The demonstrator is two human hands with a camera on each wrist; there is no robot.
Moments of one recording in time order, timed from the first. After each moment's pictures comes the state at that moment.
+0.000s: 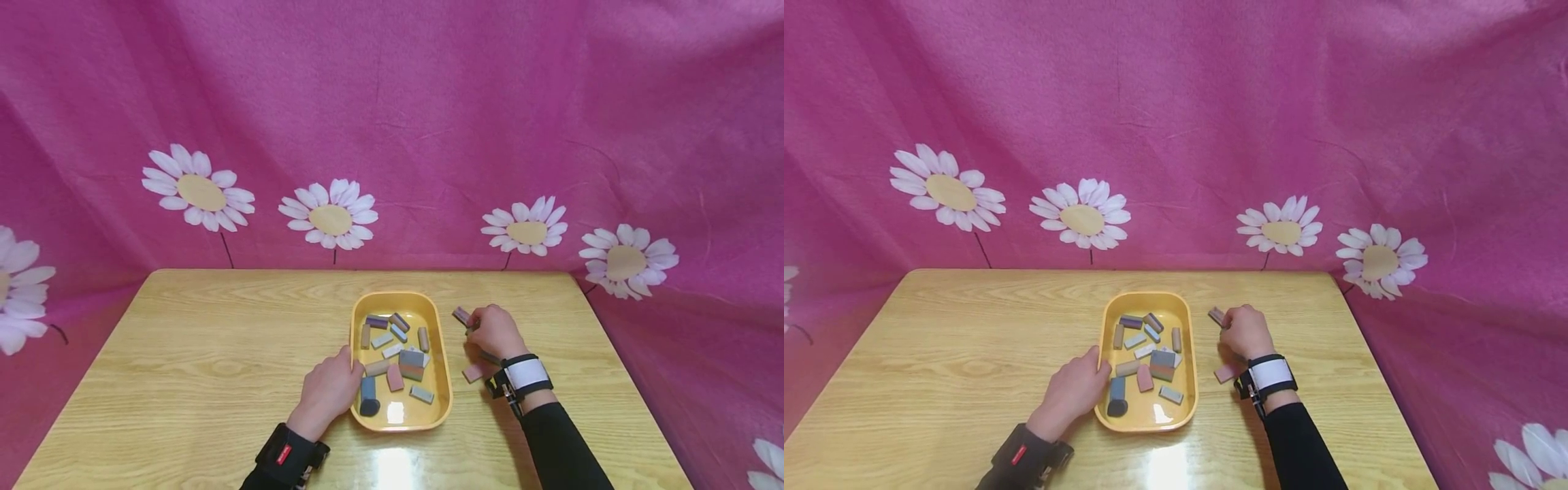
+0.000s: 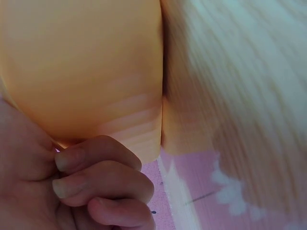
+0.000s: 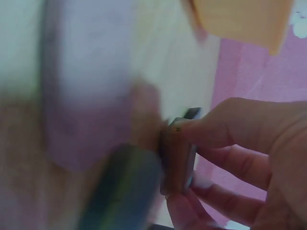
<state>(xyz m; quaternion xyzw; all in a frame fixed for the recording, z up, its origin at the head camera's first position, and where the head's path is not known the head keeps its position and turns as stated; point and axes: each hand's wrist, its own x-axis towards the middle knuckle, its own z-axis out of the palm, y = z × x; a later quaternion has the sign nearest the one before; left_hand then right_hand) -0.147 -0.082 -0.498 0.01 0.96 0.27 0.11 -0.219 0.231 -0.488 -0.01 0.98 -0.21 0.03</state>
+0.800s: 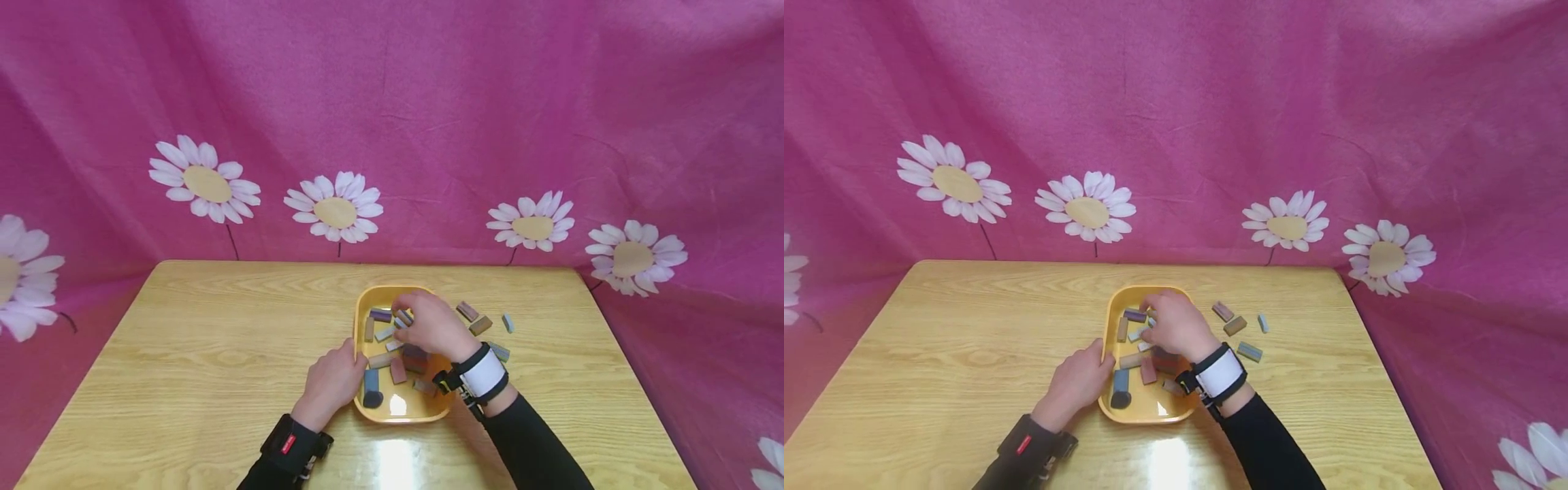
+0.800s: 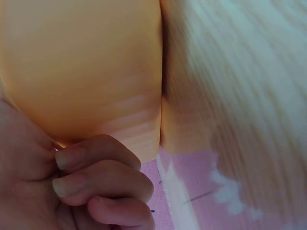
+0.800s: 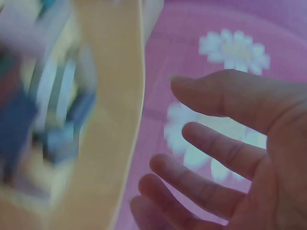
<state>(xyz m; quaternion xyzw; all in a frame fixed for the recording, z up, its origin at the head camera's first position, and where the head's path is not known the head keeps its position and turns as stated) -0.147 -0.084 -0.496 0.01 0.95 0.28 0.11 -0.191 0.106 -0.410 -0.18 0.96 -0.21 0.05</state>
